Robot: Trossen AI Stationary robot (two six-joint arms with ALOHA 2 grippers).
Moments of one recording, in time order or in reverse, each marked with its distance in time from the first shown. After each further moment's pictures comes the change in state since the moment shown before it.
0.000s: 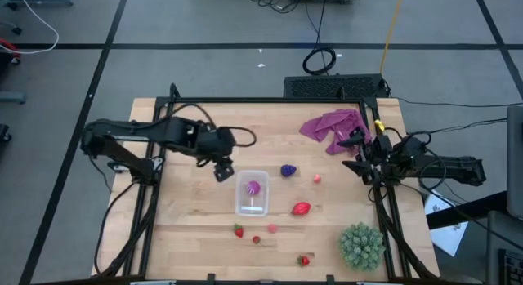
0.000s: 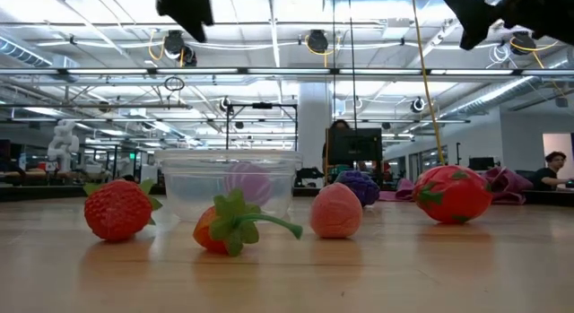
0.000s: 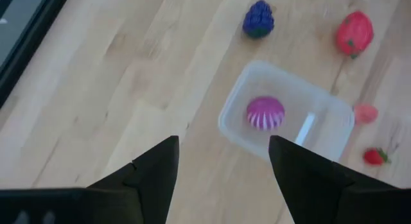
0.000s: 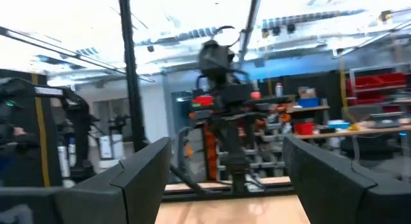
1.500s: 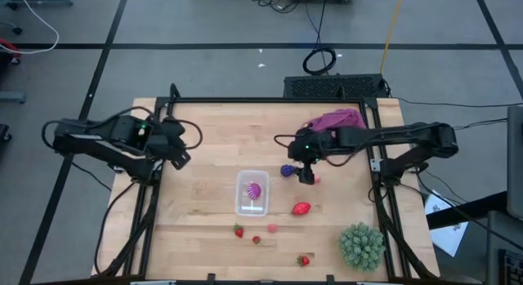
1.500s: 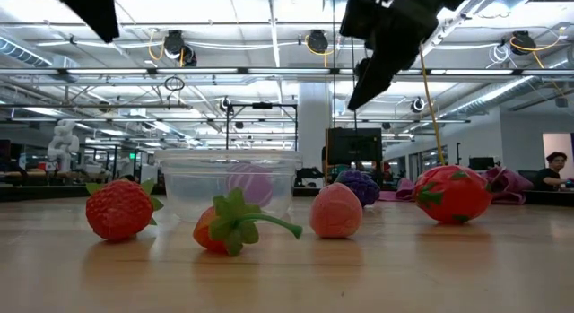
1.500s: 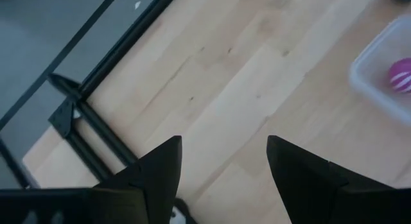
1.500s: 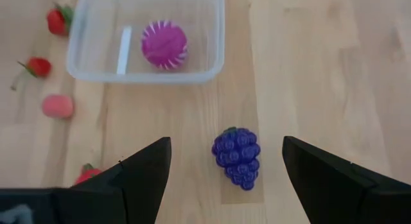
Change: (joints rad) left arm -0.073 -0.388 -0.248 -0.355 -0.279 -0.301; right arm 0.001 1.225 0.885 -0.965 0.054 -0.196
